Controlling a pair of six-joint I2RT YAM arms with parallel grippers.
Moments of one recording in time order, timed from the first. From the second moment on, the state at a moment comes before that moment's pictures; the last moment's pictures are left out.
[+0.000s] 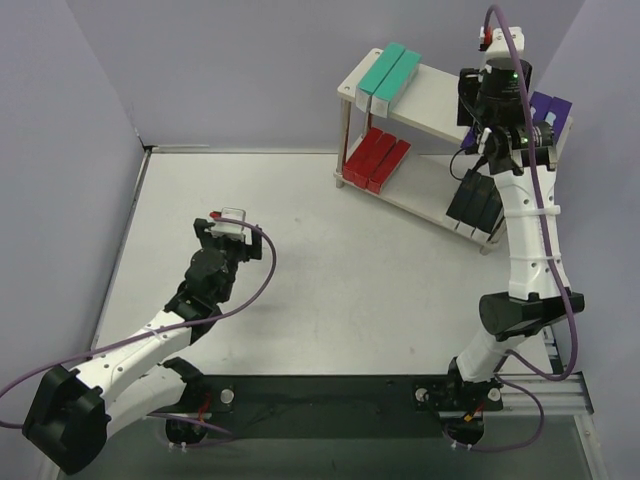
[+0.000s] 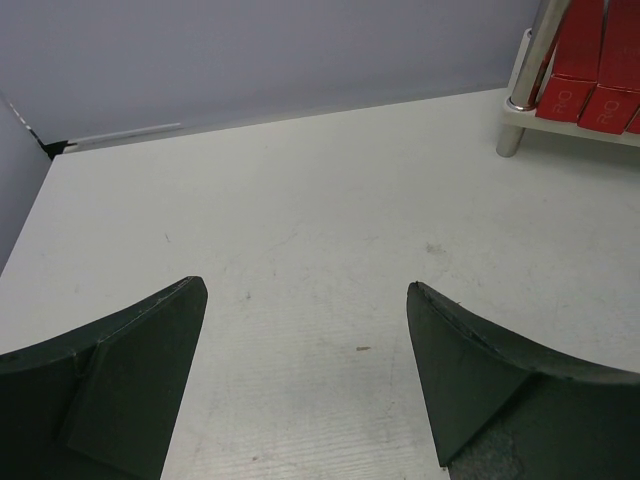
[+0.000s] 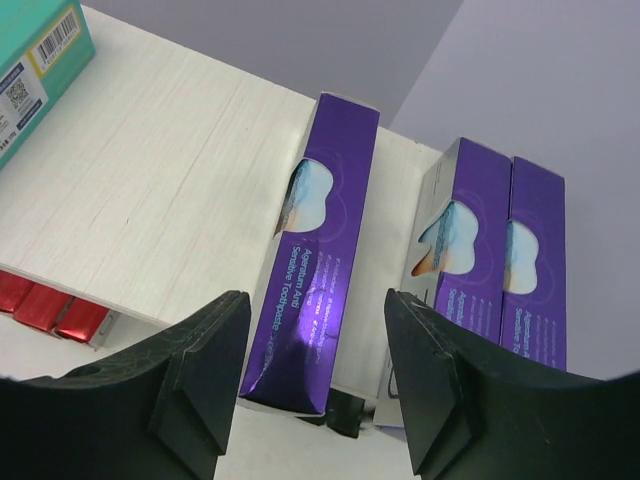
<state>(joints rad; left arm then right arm) -0.58 0.96 0.47 0.48 -0.48 0.07 0.16 1.70 2.23 -0.84 0.49 -0.12</state>
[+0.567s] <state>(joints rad) -0.61 0.95 0.47 0.48 -0.49 0.08 0.19 1.86 2.23 -0.74 0.52 -0.37</state>
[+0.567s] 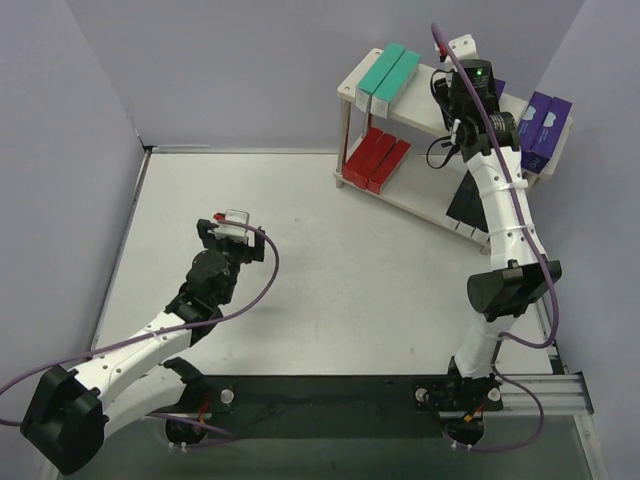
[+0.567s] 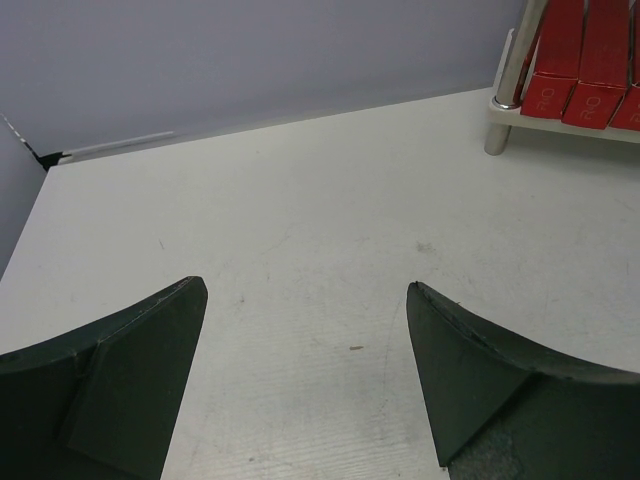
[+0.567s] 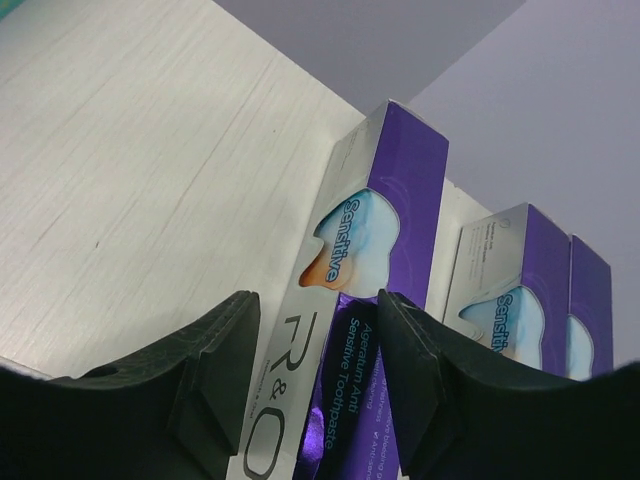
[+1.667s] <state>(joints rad) -0.64 0.94 0.47 0.48 -0.49 0.09 0.20 1.85 2.09 -0.56 0.77 -0.60</state>
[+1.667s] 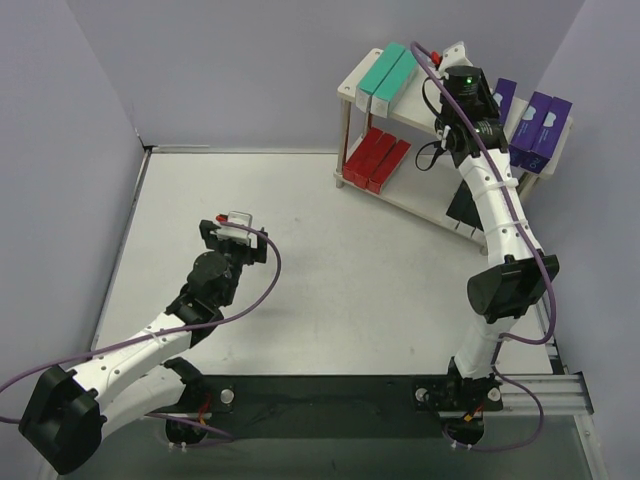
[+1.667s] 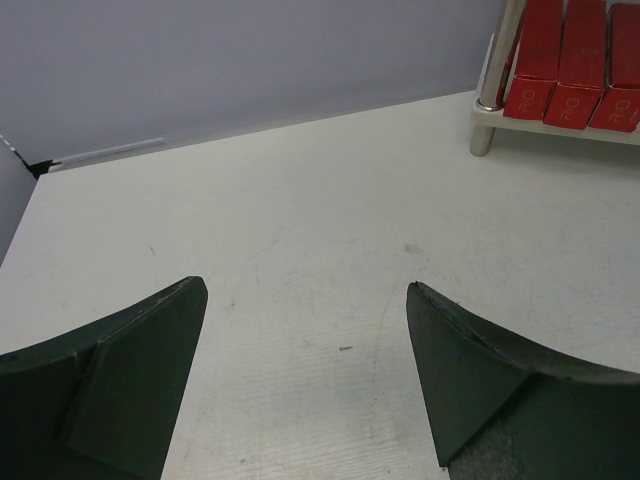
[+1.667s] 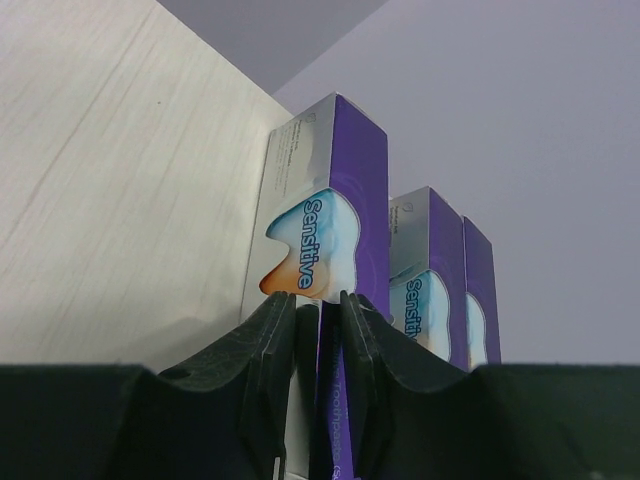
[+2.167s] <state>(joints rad) -0.65 0.94 0.47 0.48 -0.49 0.09 0.19 1.84 2.07 -0.55 0.85 -0.58</state>
